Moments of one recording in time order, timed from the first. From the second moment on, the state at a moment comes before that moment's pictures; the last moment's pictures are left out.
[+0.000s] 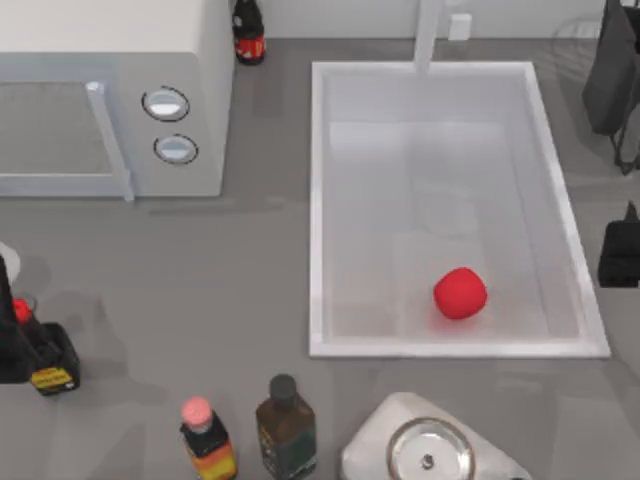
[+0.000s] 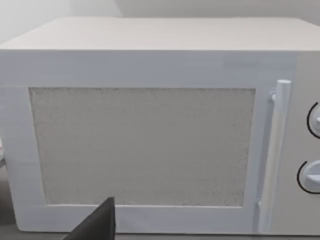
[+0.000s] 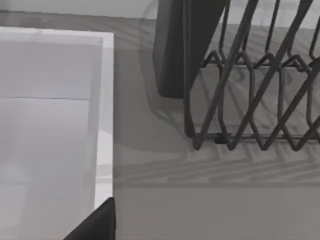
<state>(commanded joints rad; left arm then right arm) 0.00 0.00 0.00 0.00 0.00 0.00 0.21 1.35 0.24 0.78 0.34 0.01</state>
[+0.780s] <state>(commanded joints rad) 0.00 0.00 0.00 0.00 0.00 0.00 0.02 0.36 0.02 0.19 0.08 0.01</state>
